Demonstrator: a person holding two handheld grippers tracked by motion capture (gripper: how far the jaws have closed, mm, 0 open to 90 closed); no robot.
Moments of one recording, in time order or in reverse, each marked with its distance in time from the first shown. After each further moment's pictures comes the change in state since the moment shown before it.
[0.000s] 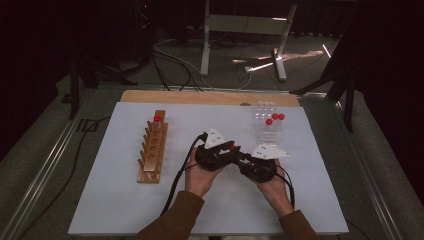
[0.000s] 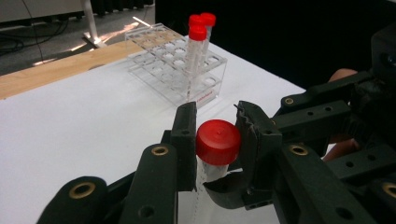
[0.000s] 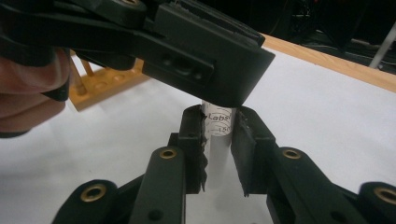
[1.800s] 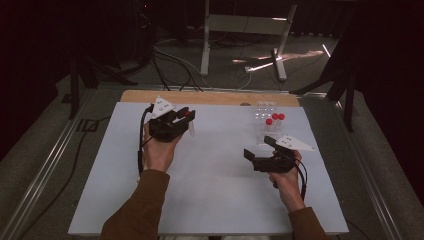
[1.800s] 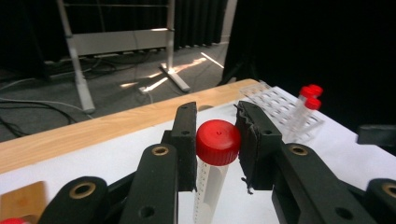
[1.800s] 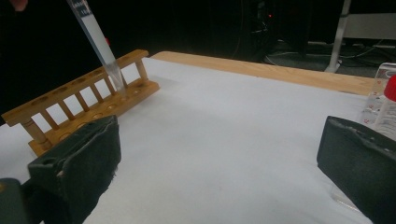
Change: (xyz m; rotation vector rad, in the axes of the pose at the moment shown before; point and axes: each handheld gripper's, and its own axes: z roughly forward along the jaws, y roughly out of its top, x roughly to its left) left arm 0.094 0.035 -0.083 -0.139 0.257 -0.089; right arm -0.044 0.000 -0.027 -0.114 -0.107 0.180
